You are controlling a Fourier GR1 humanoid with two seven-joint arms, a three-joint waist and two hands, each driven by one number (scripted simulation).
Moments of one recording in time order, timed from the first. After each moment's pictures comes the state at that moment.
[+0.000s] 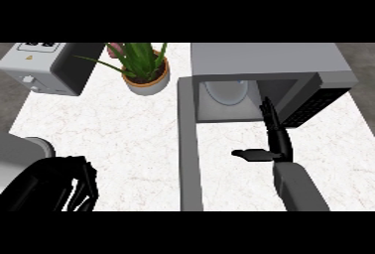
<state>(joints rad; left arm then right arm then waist) 0.10 0.00 0.09 -2.06 0.29 -0.64 0.25 -0.47 -0.04 -0.27 -0.52 0.14 0.01 -0.88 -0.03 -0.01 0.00</state>
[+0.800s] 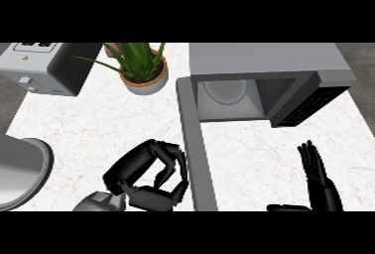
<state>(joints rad) -0.12 0.00 -0.31 -1.68 -0.09 -0.44 0.02 0.11 -0.07 -0.17 -1.18 0.08 0.17 -0.80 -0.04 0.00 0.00</state>
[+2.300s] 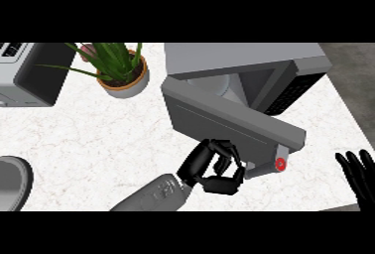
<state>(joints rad) -0.58 0.01 -0.93 -0.95 0.41 0.40 -0.47 0.37 -0.21 -0.10 -1.96 -0.22 0.46 -0.45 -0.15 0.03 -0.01</state>
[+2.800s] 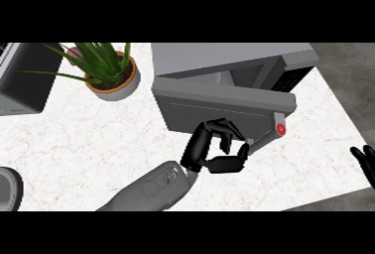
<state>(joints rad) -0.68 0.00 -0.92 -0.94 0.59 0.61 -0.50 0.33 -0.29 -0.15 -2.04 -0.27 0.47 -0.37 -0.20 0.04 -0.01</state>
